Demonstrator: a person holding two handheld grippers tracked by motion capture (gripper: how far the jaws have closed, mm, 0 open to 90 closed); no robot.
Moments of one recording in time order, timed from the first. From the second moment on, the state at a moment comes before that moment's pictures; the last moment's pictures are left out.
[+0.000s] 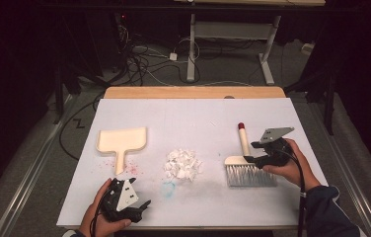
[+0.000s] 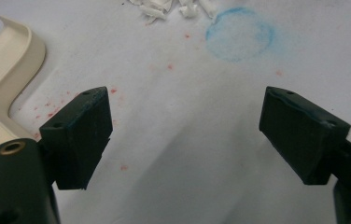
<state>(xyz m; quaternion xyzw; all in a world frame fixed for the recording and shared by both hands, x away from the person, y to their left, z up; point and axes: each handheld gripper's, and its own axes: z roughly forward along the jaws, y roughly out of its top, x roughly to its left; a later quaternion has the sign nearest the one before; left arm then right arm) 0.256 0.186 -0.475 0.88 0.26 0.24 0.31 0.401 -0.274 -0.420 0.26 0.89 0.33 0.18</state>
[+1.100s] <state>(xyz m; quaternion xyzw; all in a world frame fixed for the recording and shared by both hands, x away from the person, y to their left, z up) 0.266 0.186 -0.472 0.87 0.27 0.27 0.31 0.300 -0.306 -0.427 0.33 0.77 0.43 0.34</state>
